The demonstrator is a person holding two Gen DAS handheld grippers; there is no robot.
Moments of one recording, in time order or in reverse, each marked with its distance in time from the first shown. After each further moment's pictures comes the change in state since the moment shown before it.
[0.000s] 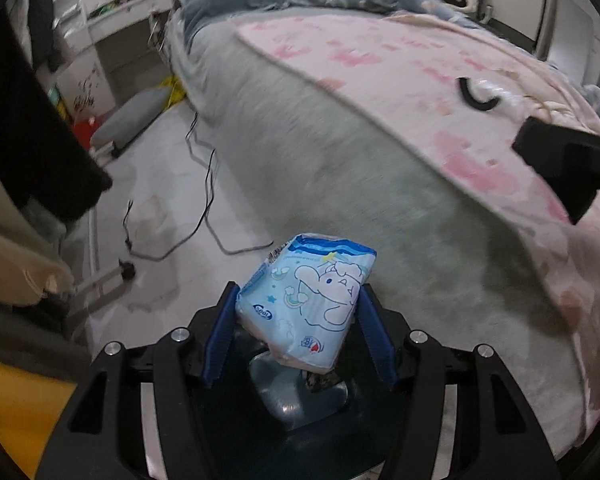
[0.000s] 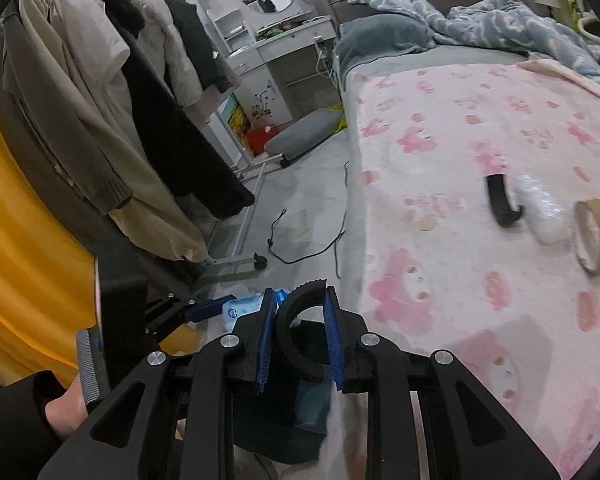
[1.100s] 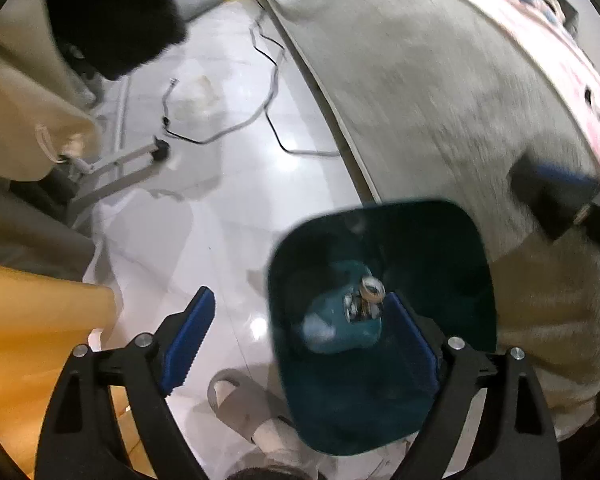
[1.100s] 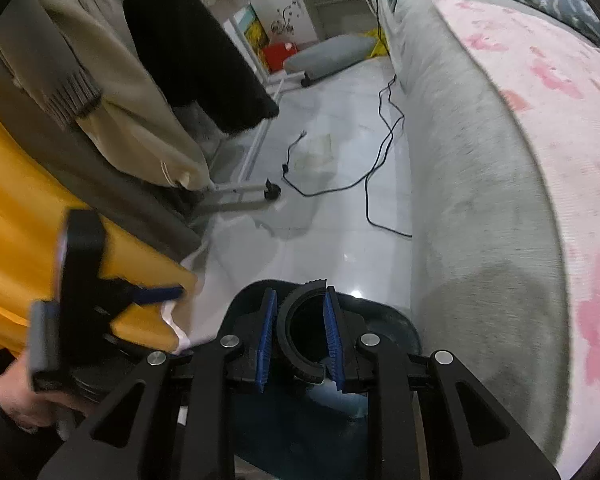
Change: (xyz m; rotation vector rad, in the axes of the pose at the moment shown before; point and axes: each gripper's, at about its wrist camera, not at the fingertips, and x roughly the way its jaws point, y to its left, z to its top) left arm 0.024 0.118 -0.050 -0.252 0.265 0.010; right arm 0.150 0.061 -0.009 -0.102 0.305 -0.023
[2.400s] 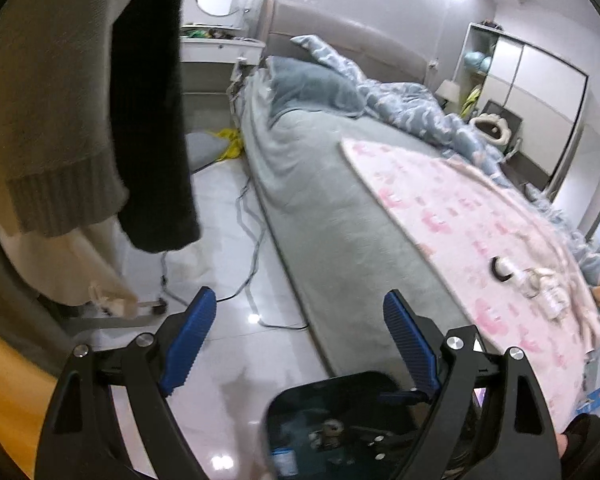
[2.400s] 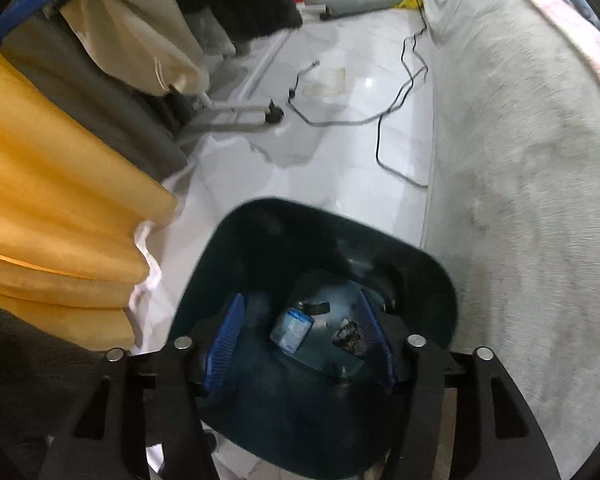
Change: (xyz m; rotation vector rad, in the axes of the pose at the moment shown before) left arm -0.151 0.008 0.038 -0.021 -0.586 -0.165; right arm 0.033 0.020 -0.028 -0.123 0.162 -0.047
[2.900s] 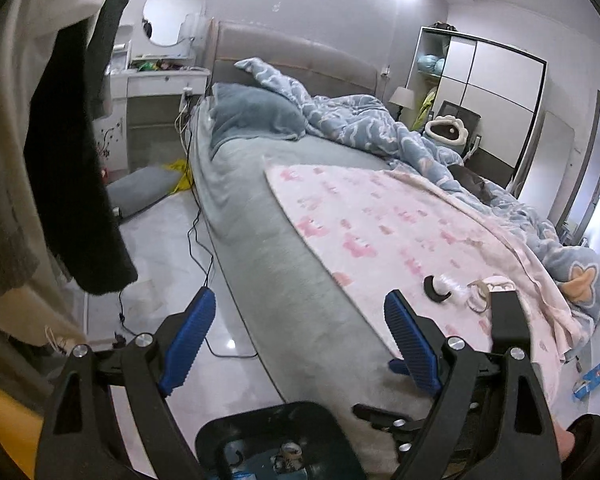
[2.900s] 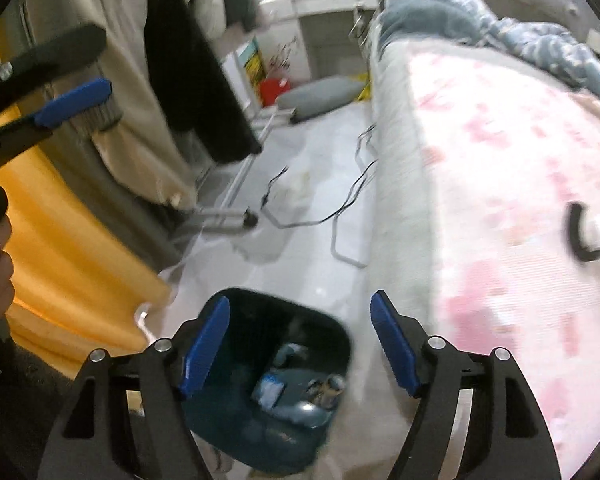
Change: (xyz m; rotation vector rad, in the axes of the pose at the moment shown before) left arm -0.001 -0.098 0.019 0.106 -0.078 -0.089; right arm -0.124 -0.062 -0.020 0.060 -0.356 -0.066
